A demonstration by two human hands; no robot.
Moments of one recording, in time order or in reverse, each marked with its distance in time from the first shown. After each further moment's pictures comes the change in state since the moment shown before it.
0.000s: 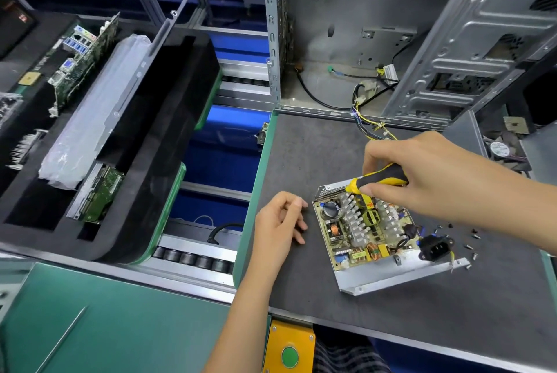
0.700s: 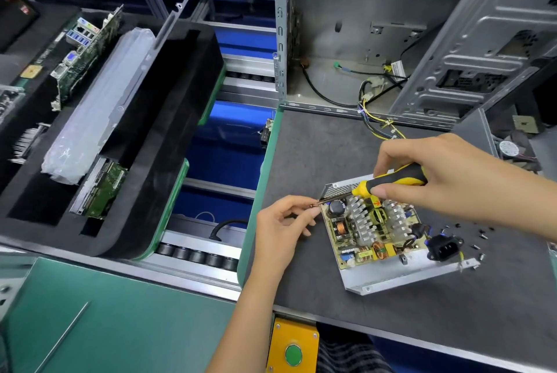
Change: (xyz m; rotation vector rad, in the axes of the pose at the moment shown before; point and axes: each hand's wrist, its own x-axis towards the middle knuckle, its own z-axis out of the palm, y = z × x) left_hand -0.010 0.010 0.000 -0.121 0.027 0.068; right_hand 0.000 0.002 0.000 0.167 -0.070 0.039
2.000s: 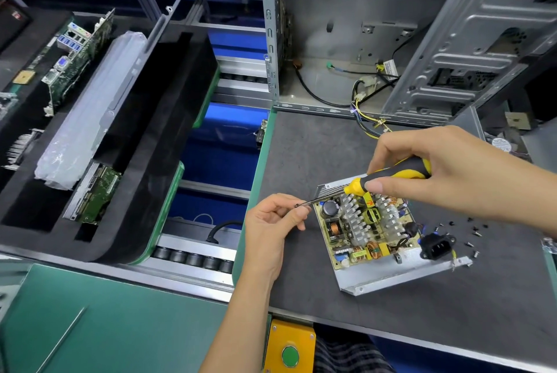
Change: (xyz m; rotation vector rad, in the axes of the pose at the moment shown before) left_hand 0.000 0.004 -0.001 -0.387 0.002 0.011; right_hand -0.009 -0.008 -0.012 0.170 0.036 -0.058
